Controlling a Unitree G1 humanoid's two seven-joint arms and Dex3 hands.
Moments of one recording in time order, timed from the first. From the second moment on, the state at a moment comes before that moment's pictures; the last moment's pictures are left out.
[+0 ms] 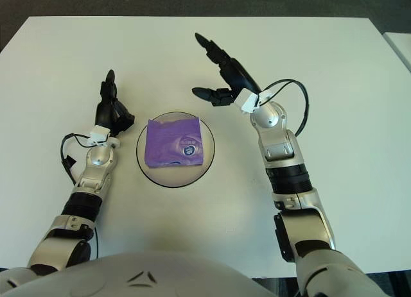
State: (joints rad) left arm -0.25 0.05 0.00 0.41 0.13 -0.34 0.20; right arm -0.46 -0.16 0.02 0.19 -0.13 -0.37 0.14
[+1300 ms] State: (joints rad) left arm -0.23 0.05 0.00 0.40 0.12 -0.36 0.19; right arm -0.33 0.06 -0.03 0.49 -0.02 -0.54 -0.03
